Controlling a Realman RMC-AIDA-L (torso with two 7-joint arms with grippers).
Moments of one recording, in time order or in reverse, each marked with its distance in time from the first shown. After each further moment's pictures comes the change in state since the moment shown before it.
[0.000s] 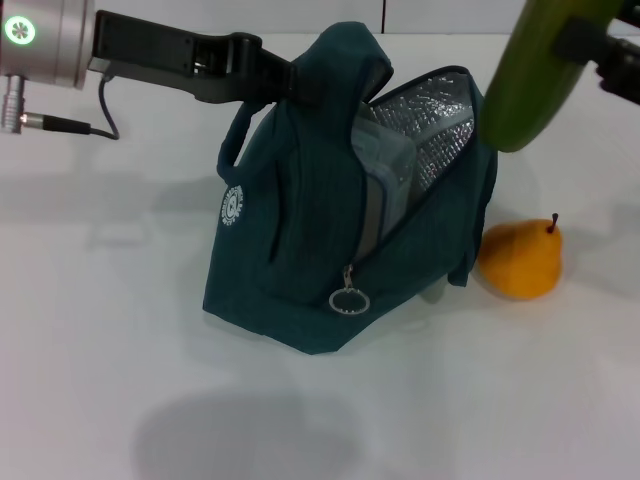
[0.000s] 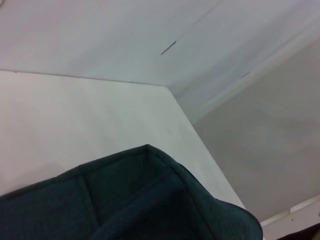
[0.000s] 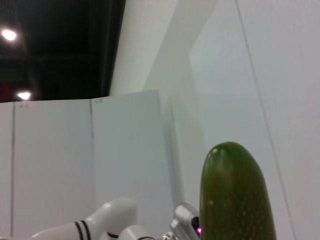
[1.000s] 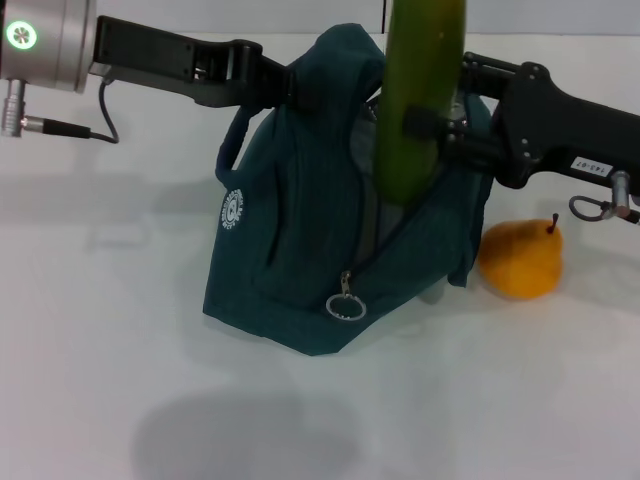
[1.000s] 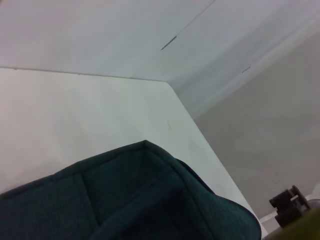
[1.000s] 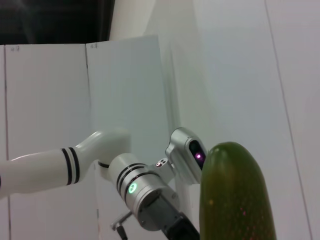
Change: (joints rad) left arm 0.003 0.002 0.010 -0.001 0.002 -0.001 0.013; right arm 0.122 0.011 -0.256 0.275 0.064 0.207 -0.278
